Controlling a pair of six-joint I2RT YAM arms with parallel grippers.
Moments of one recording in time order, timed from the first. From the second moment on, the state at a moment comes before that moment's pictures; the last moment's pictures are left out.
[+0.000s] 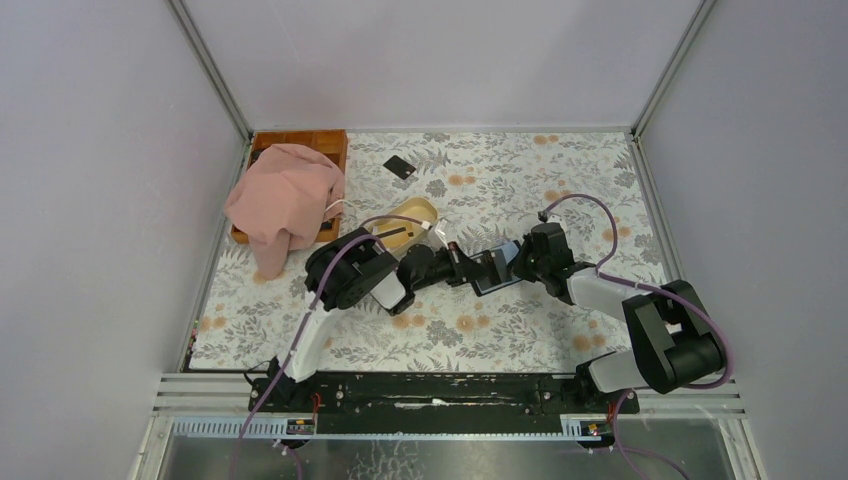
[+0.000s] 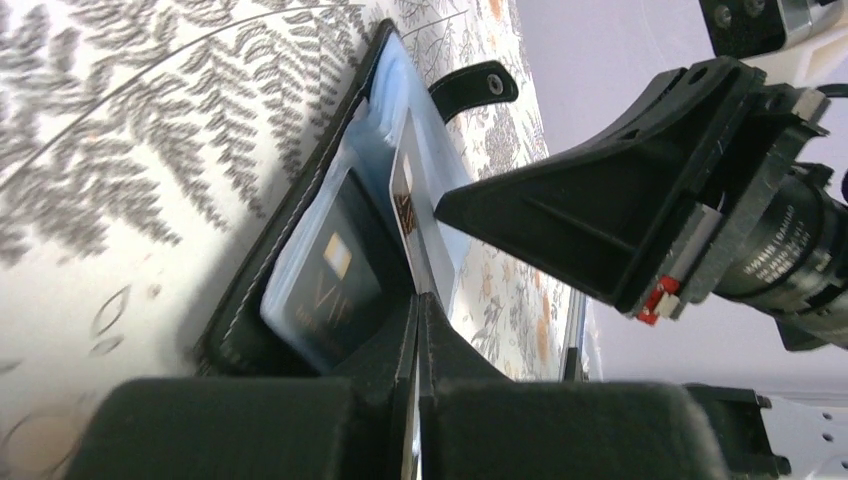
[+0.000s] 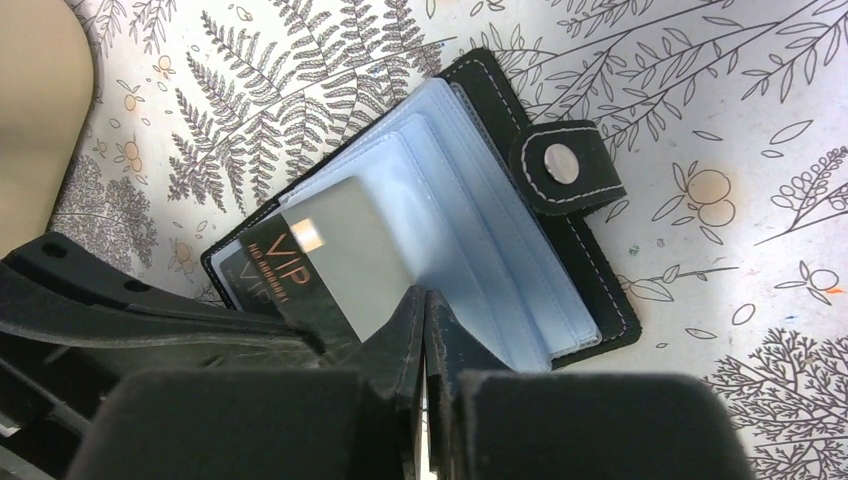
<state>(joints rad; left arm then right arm) -0.77 2.25 0.82 1.26 0.29 -1.08 0.36 1.41 0.51 0.13 0.01 0.65</state>
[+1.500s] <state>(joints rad) -0.69 1.85 0.48 1.49 1.10 -1.13 0.36 0.77 0.48 0.03 -0.82 0.43</state>
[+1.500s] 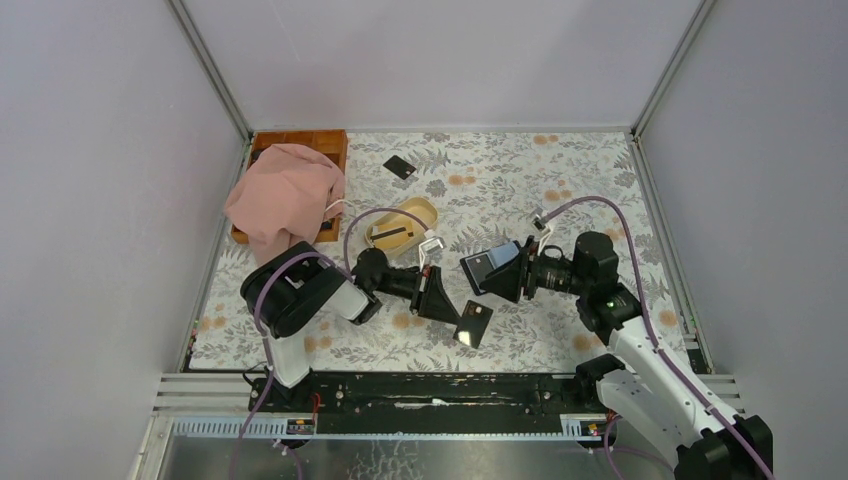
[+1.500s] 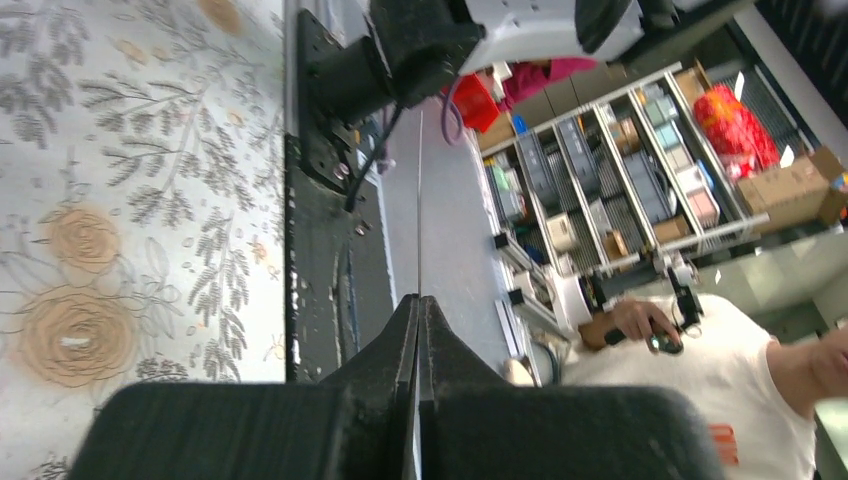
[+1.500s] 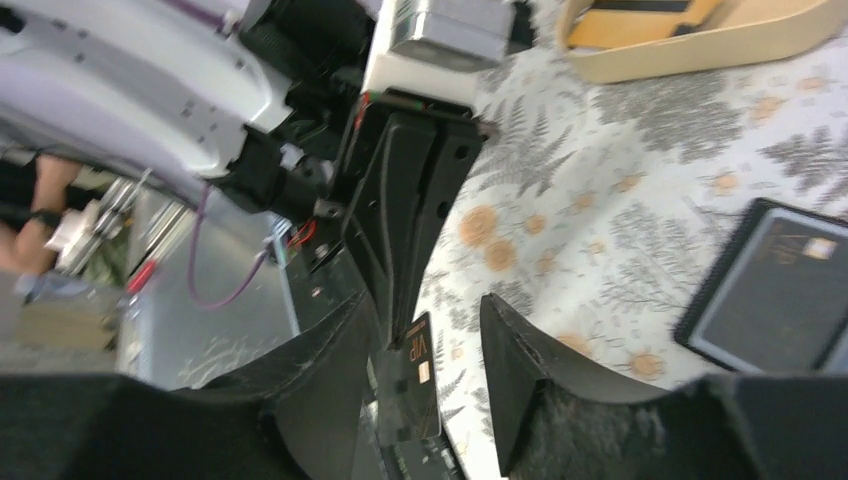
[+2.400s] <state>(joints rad) -0.63 1.87 0.64 1.50 1.28 -1.20 0.49 0.88 0.56 -0.19 -0.83 0.36</state>
